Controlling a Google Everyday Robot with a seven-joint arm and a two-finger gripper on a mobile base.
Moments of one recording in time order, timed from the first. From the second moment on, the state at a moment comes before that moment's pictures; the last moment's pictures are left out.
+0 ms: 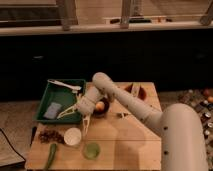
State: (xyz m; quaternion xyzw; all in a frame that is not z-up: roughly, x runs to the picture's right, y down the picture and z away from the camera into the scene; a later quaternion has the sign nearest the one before) arm -0.158 0.176 0.677 -0.31 -0.70 -0.30 0.57
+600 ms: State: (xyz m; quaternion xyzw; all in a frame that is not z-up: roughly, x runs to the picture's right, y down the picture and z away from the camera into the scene) arm -0.153 0.166 0.677 -0.30 -0.69 -0.31 0.58
